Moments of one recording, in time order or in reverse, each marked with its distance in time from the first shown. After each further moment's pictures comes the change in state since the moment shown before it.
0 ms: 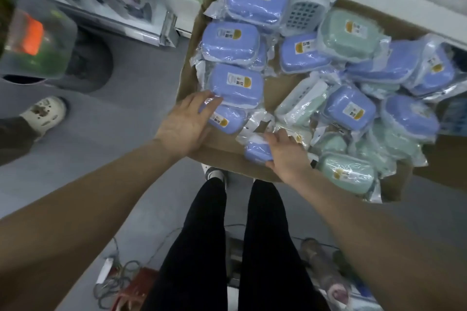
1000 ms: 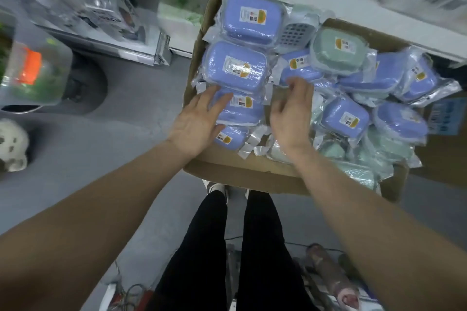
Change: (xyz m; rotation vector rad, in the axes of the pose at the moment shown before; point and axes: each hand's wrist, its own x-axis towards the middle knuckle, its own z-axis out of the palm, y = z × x) left_hand 0.039 -0.010 -0.017 -0.024 0.064 0.027; right_hand 0.054 -0.026 -0.085 0.739 0.908 0.206
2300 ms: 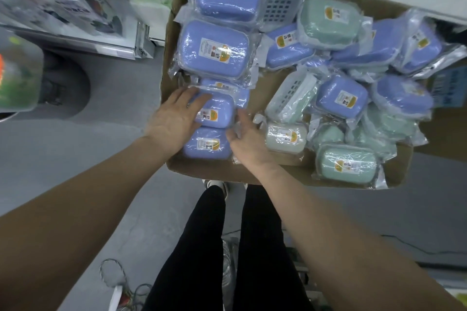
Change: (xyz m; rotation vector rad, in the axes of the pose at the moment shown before) left_hand 0.003 -0.019 0.034 0.032 -0.075 0.007; right_hand -0.073 0.018 0.050 0.192 -0.595 0.409
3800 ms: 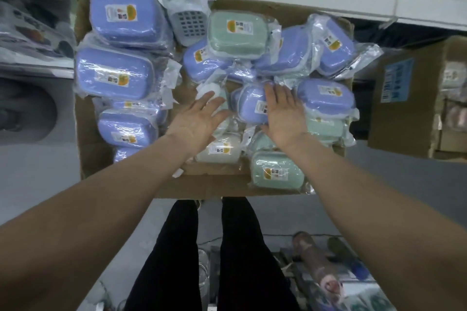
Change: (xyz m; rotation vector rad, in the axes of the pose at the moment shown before) left_hand 0.110 0.186 0.007 0.308 -0.395 0.210; right_hand 0.054 0.106 -0.232 -1.011 0.189 -0.225
